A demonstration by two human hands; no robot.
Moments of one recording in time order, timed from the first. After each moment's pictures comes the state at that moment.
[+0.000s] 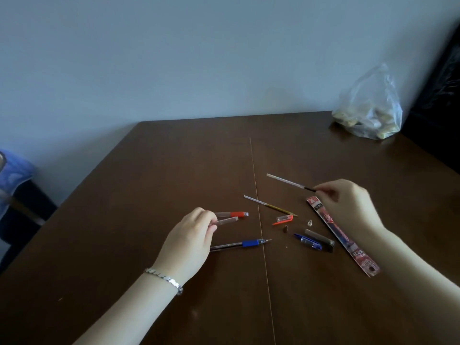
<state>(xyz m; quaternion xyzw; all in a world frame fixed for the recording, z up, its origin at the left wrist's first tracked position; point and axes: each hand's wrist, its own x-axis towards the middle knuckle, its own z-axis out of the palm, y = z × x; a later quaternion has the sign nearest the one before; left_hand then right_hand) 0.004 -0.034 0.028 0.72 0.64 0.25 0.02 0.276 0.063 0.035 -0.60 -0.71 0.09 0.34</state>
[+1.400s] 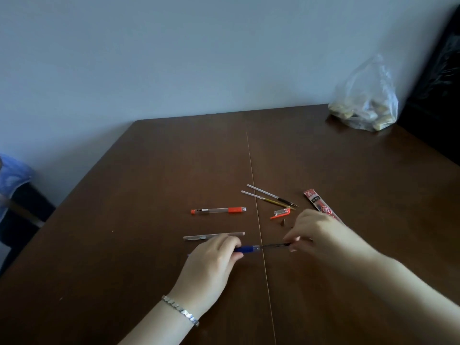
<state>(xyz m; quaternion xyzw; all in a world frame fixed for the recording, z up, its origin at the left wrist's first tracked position) 0.038 -0.064 0.009 0.79 0.57 0.22 0.04 0.259 0.004 0.038 -0.40 -0.89 0.16 0.13</state>
